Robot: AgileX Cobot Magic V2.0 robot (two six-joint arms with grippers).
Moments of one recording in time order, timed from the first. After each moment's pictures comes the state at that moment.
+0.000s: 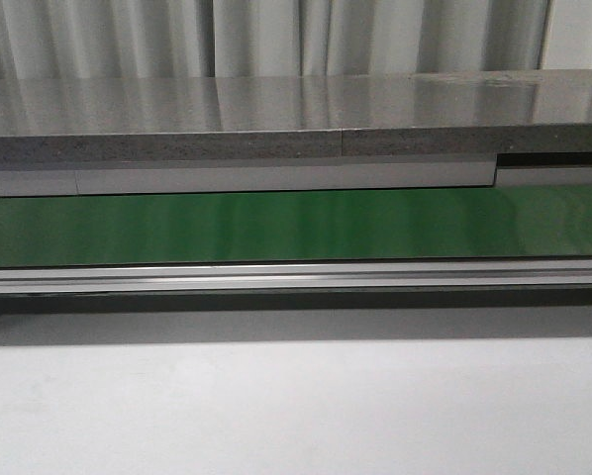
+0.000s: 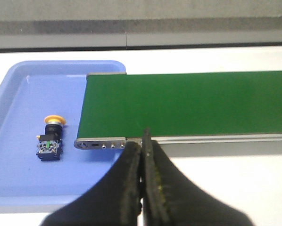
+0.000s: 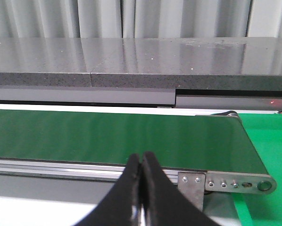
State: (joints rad) left arm 0.01 0.49 -0.71 -0.06 0.80 0.03; right arm 0.09 -0.01 0.03 0.00 0.07 0.05
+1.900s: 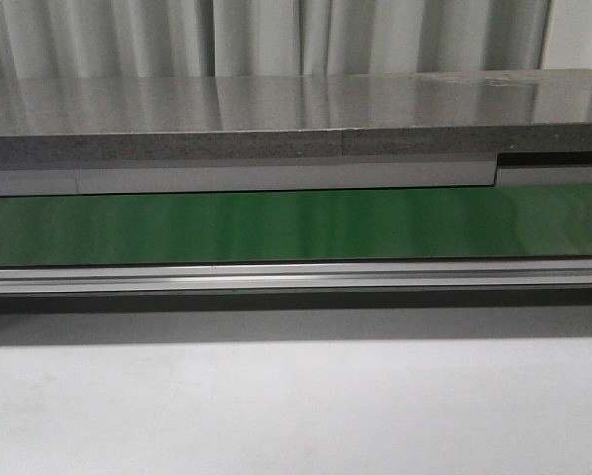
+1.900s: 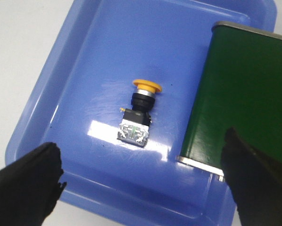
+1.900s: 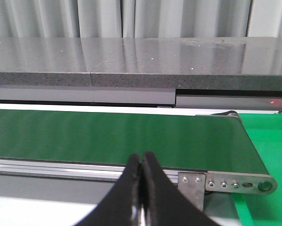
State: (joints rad) left arm 0.35 1.37 -1.03 -0.01 0.70 0.03; right arm 0.09 -0.01 0.03 0.00 0.07 0.05
